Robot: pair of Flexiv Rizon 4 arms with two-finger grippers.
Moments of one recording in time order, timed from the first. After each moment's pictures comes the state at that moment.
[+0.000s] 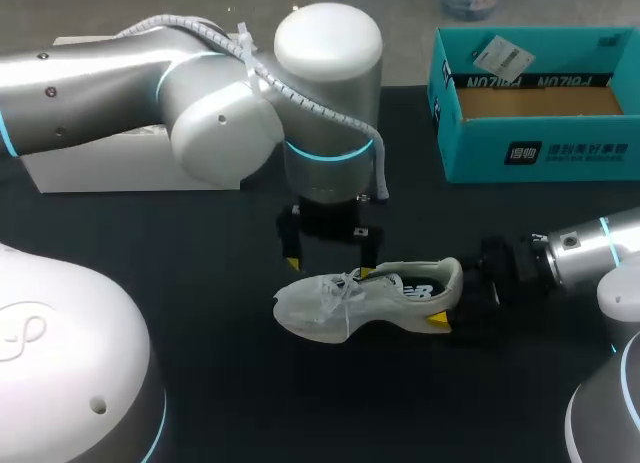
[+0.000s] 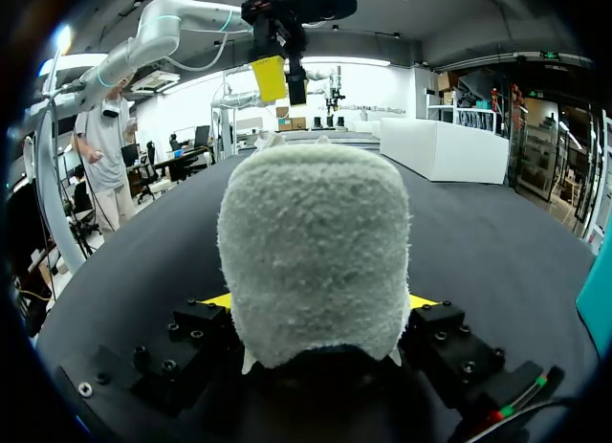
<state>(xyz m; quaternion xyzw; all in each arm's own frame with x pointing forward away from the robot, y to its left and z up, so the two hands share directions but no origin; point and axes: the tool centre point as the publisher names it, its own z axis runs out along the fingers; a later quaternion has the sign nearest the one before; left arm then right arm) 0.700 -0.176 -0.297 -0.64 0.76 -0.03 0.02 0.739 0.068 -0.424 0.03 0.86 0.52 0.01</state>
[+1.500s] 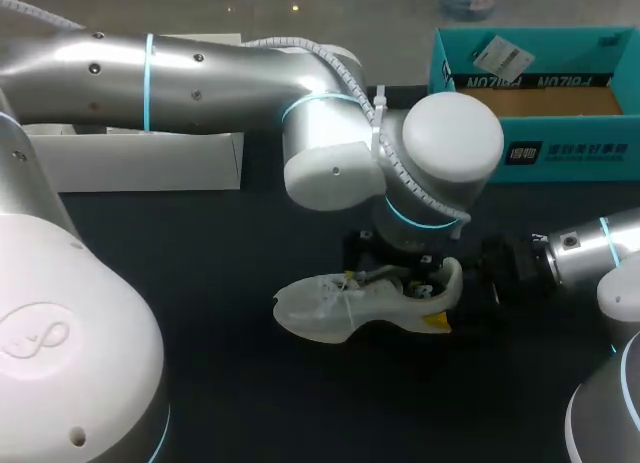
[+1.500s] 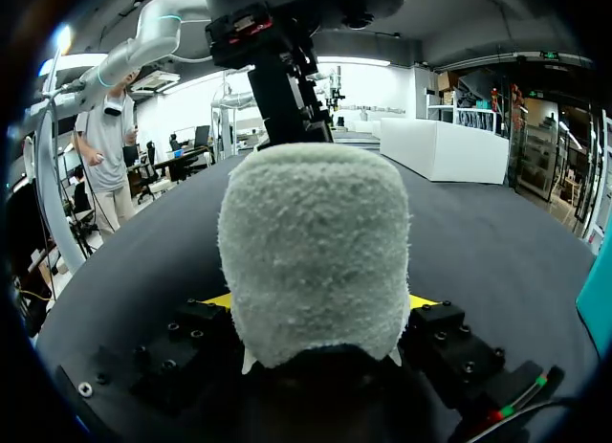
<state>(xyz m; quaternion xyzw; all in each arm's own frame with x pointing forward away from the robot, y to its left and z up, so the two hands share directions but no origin) 0.732 -0.250 -0.362 -0.66 0.74 -0.04 0.13 0.739 0.068 -0.424 0.03 0.86 0.52 0.01</state>
